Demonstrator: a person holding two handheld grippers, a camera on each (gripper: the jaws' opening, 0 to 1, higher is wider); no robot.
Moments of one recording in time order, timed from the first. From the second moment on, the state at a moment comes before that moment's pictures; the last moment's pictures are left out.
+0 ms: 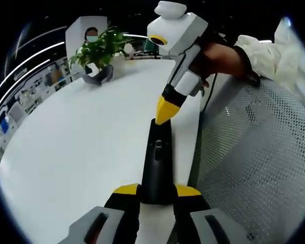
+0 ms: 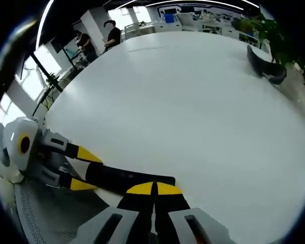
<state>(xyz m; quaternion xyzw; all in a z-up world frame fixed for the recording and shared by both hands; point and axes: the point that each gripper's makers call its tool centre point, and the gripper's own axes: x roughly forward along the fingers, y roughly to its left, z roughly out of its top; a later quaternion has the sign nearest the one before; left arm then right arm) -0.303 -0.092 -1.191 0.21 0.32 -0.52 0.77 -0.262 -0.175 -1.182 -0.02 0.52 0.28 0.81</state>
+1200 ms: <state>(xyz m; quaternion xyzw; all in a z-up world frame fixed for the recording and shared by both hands) -0.302 -0.093 -1.190 0.21 0.31 -0.52 0.77 -0.269 -0.166 -1.181 0.00 0.52 0.29 0.80</state>
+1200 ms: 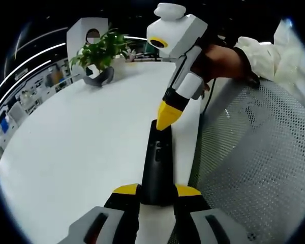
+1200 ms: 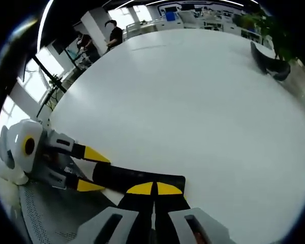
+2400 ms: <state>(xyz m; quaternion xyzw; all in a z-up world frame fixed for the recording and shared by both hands) -0.307 -0.098 -1.190 0.21 0.30 -0.53 0.76 -0.269 -0.162 -1.179 0.01 0.52 0.29 0.80</state>
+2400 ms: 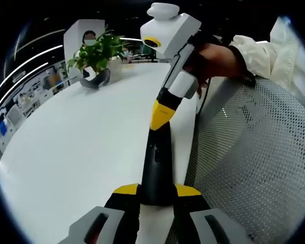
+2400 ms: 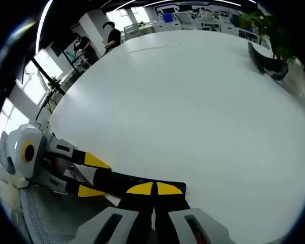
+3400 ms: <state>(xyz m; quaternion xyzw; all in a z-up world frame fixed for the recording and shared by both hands) -0.309 -0.100 -1.190 0.21 0.30 -0.54 0.76 -0.273 -0.156 -1.183 0.00 0.52 0.32 0.80</state>
